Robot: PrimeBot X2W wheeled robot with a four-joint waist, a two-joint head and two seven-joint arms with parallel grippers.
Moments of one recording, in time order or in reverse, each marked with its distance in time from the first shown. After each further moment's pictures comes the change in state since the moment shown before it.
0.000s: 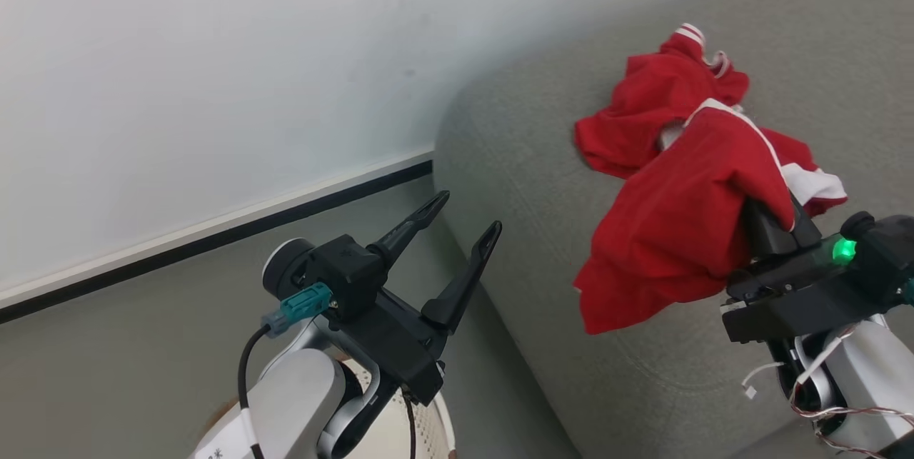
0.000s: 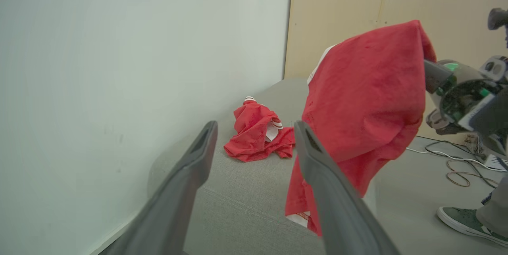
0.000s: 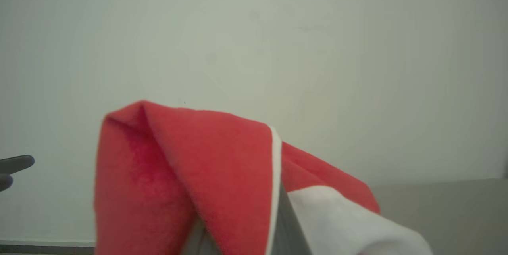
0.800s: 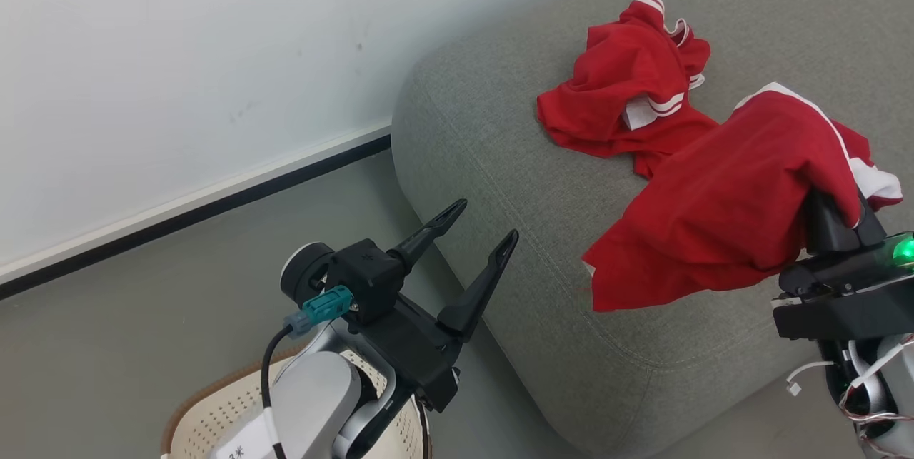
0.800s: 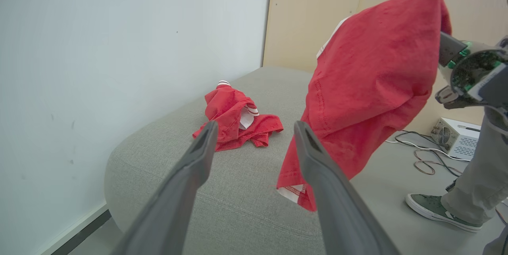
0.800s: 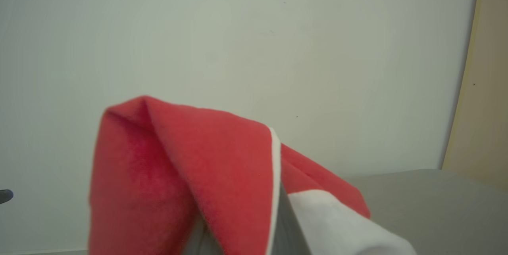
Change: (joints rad) left arm -0.007 -0.025 -0.029 0.023 0.003 -0.002 0.006; right arm 0.076 -0.020 -0.138 -0.088 -0.016 0.006 0.000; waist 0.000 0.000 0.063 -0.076
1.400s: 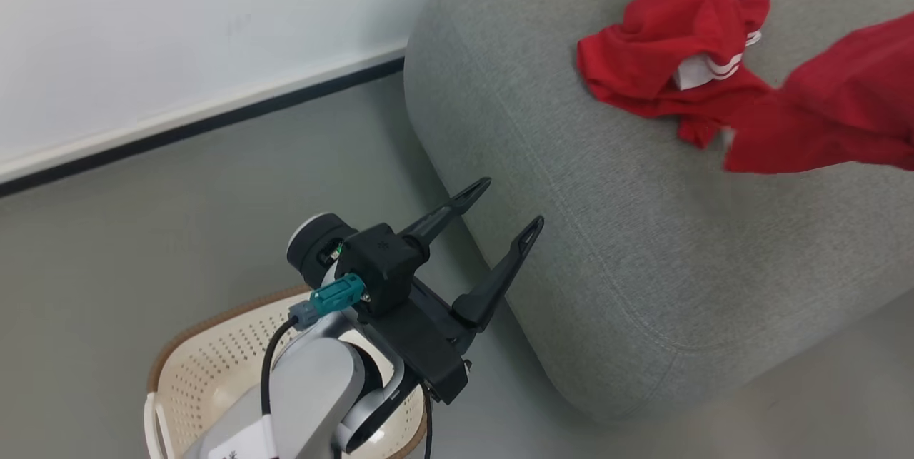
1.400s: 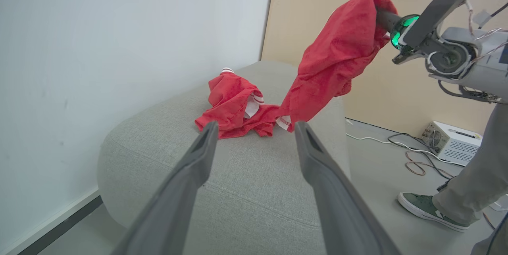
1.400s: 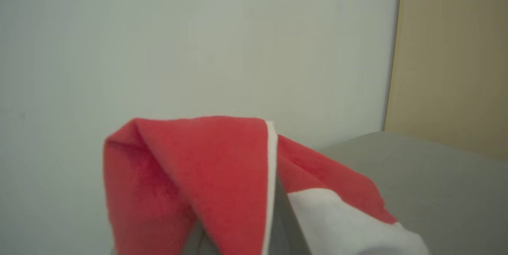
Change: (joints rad) left arm -0.037 0.027 -0.019 -0.114 0.023 0.001 0.056; right arm -0.298 -0.082 -0.175 0.423 0.188 0.110 0.000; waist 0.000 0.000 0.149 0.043
